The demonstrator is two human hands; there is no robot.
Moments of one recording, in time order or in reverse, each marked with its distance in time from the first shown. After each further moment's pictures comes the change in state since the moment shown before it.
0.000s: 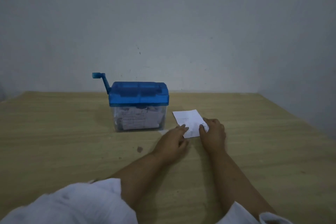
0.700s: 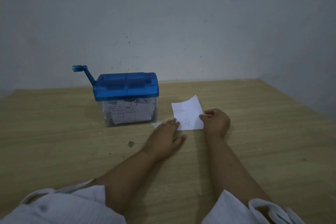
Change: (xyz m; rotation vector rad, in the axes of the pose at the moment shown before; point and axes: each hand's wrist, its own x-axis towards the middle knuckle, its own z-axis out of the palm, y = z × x) left_hand 0.002 0.007 0.006 0.210 -0.089 -0.056; right_hand 0.021 0.010 -0.004 0.285 0.187 0.274
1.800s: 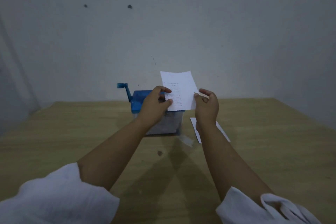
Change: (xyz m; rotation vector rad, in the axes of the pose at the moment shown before) left_hand -0.018 -0.025 -0.142 -0.693 0.455 -0.099; right_hand -0.051 -0.131 0.022 0.785 -0.115 -0.022
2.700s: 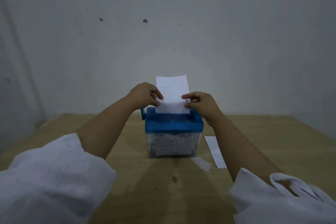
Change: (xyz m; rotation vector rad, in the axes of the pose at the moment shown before) left_hand 0.097 -0.005 -0.097 0.641 -0.171 0.001; right_hand 0.052 -0.021 0.063 -0.463 -0.641 -0.111
